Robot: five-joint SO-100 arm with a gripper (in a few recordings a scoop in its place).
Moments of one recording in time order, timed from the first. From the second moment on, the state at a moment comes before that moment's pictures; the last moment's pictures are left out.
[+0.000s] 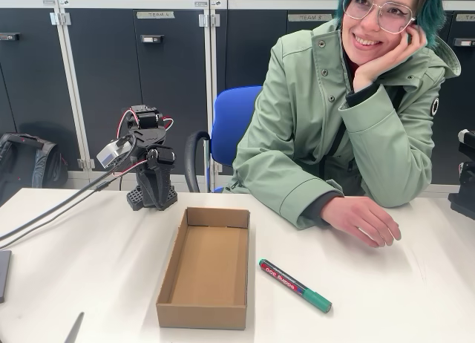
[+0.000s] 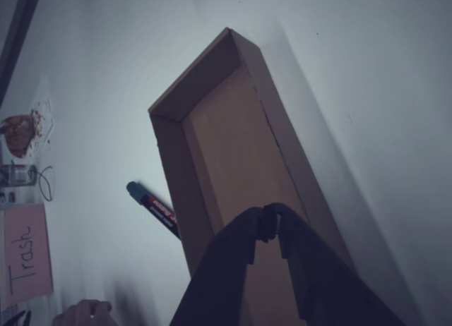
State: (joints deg) arm -20.5 157.9 146.7 49.0 -35.8
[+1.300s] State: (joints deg) arm -10.9 187.8 176.1 45.7 -57.3
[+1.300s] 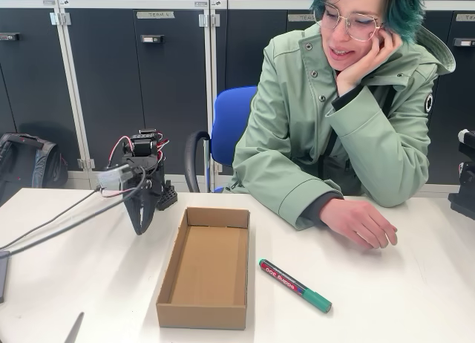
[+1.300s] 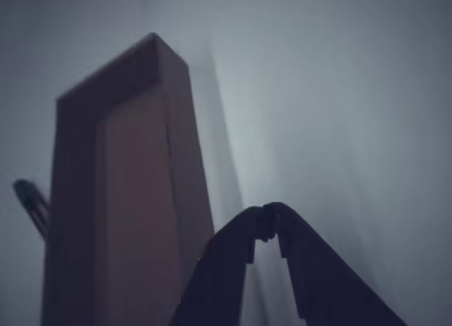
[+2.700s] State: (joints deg) arm -38.9 81.8 67.6 43.2 -57.9
